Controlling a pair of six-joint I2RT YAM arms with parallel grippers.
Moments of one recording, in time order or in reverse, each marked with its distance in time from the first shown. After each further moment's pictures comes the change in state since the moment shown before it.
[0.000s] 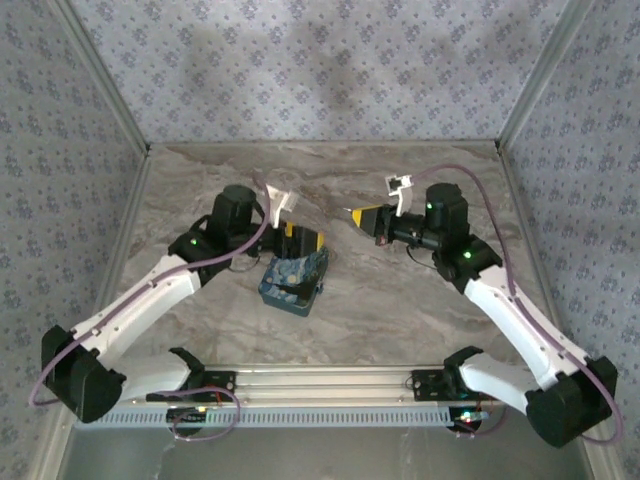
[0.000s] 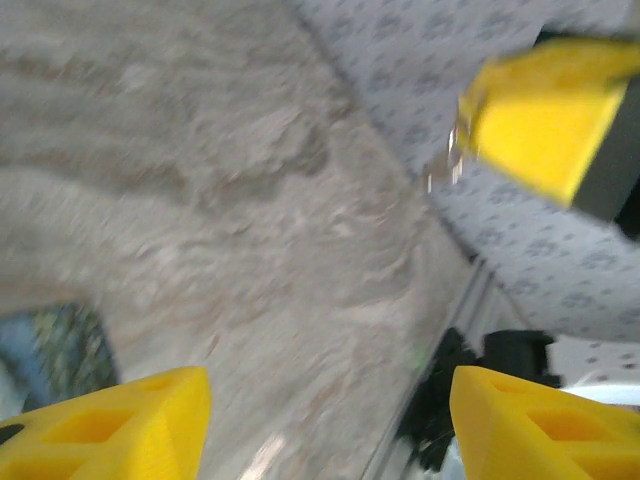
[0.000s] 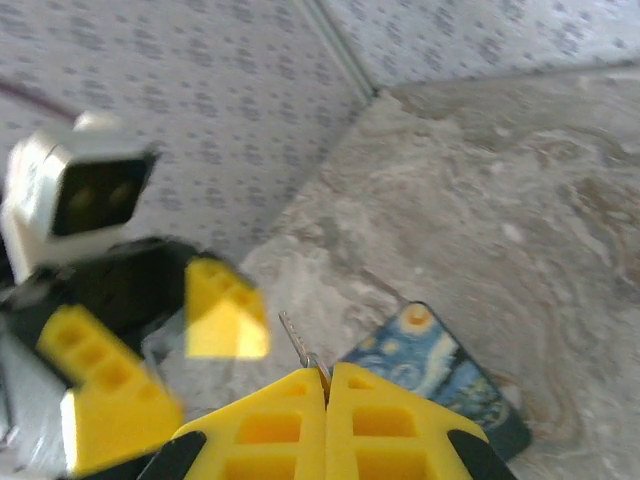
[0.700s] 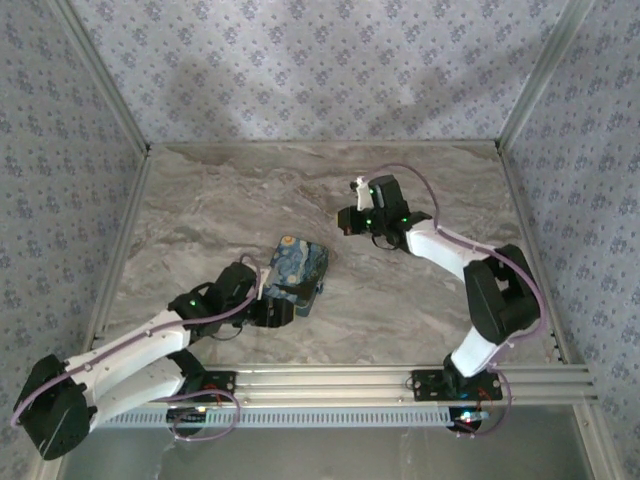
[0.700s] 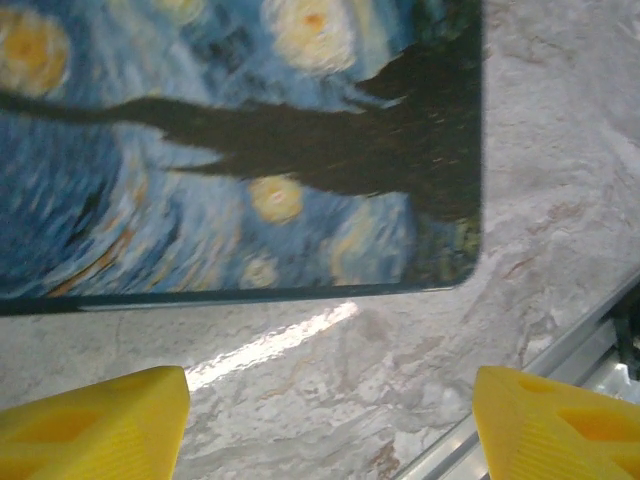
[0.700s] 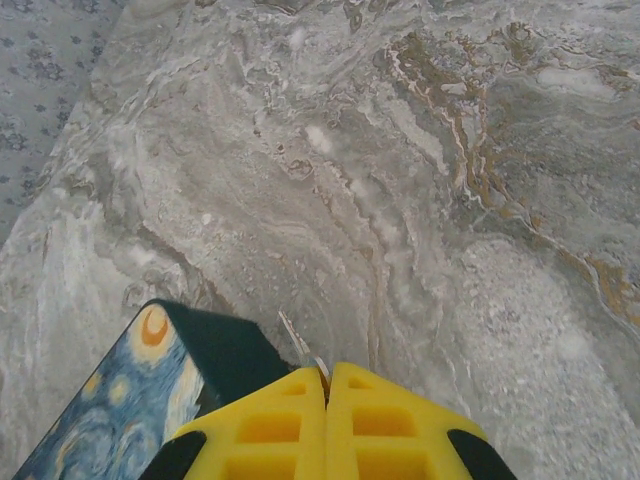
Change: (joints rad) left arm -0.117 -0.264 -0.550 -0.051 -0.267 -0.206; right arm 0.033 0.590 0.126 0.116 0.197 -0.060
